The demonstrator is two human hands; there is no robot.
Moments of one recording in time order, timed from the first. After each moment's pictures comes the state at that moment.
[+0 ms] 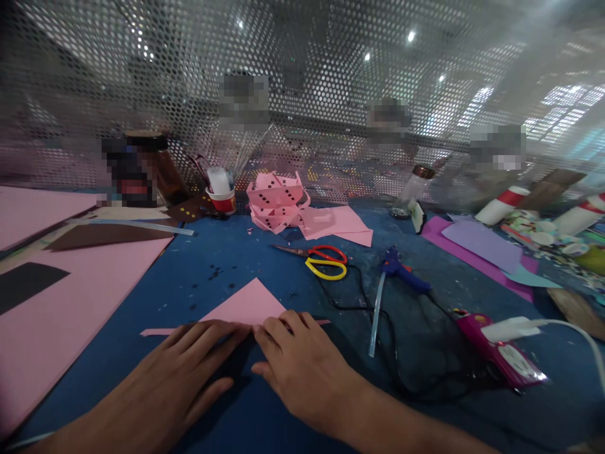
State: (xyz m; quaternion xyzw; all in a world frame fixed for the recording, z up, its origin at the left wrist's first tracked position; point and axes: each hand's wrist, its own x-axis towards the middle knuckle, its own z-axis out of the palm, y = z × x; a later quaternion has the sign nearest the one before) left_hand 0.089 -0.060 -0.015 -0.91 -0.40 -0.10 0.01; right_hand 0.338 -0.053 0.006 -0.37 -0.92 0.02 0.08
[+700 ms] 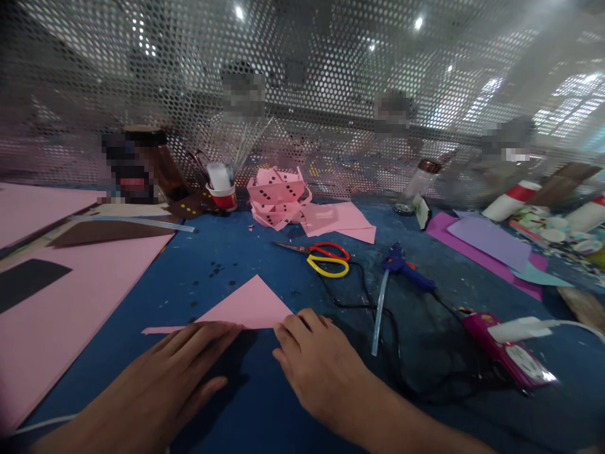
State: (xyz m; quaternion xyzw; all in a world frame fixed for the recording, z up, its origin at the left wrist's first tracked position) left_hand 0.088 -0.068 -0.005 -0.90 -0.42 -0.13 0.02; right_hand 0.357 -0.057 0.004 -0.39 -0.91 0.00 0.12
